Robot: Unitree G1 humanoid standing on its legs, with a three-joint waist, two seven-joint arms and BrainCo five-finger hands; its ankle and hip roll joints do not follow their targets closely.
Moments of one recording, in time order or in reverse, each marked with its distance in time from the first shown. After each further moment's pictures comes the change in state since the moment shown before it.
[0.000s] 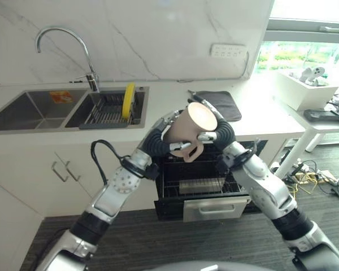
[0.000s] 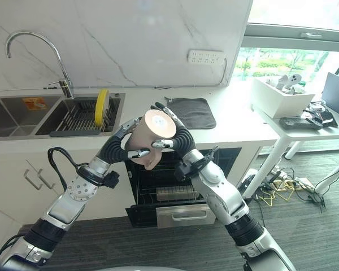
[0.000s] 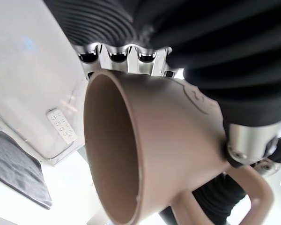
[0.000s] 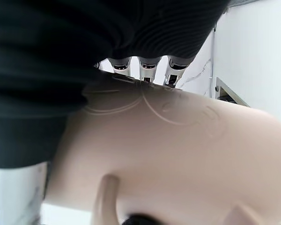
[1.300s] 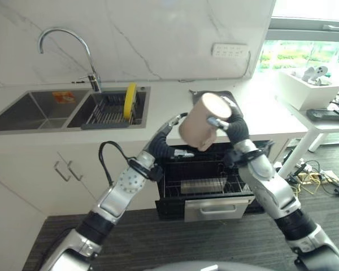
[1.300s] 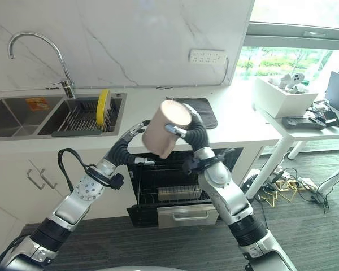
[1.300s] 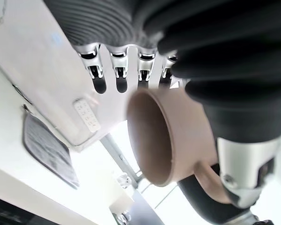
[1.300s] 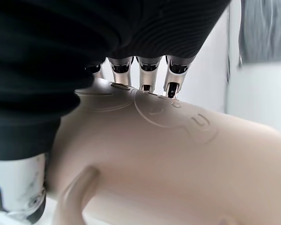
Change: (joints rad) left arm -0.002 -0.030 -0.037 0.028 0.002 0.128 -0.014; right arm 0.034 -0.012 -0.118 0.036 -0.119 -0.112 -0.214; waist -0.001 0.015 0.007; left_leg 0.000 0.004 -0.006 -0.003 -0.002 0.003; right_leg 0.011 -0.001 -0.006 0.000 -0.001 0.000
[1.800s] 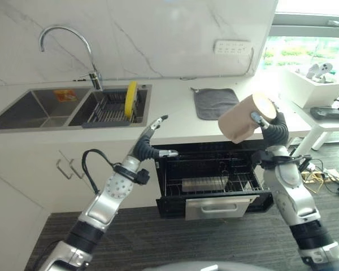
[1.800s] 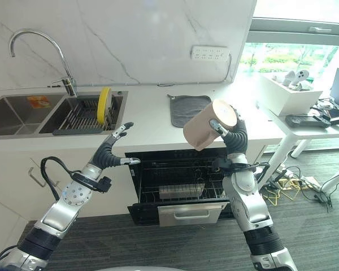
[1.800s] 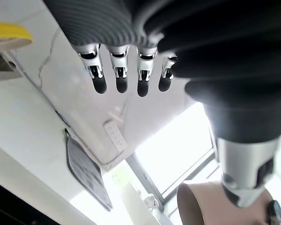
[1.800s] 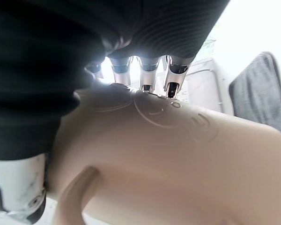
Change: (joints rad) left arm 0.120 0.030 0.136 -0.001 -0.002 0.000 0.030; right arm 0.153 -0.018 -0.170 0.051 0.000 -0.063 -0.050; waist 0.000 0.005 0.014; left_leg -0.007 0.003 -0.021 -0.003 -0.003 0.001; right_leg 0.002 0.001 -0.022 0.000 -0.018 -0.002
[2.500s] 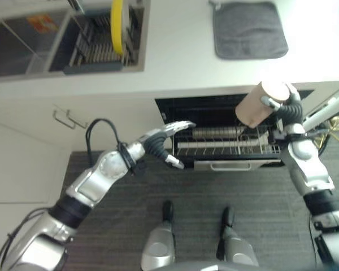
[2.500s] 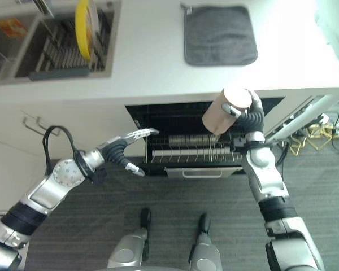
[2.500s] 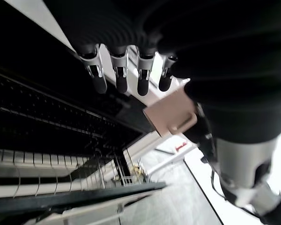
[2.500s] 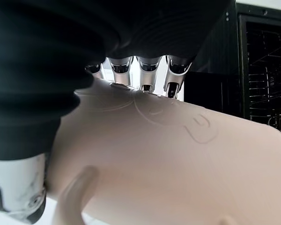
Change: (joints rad) left arm -0.339 0.231 -0.195 -0.029 0.000 -0.049 -0.362; right arm -0.387 -0.192 -0.007 0.418 -0.061 -0.043 0.057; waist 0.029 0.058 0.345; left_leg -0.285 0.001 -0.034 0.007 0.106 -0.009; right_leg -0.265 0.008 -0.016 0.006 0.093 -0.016
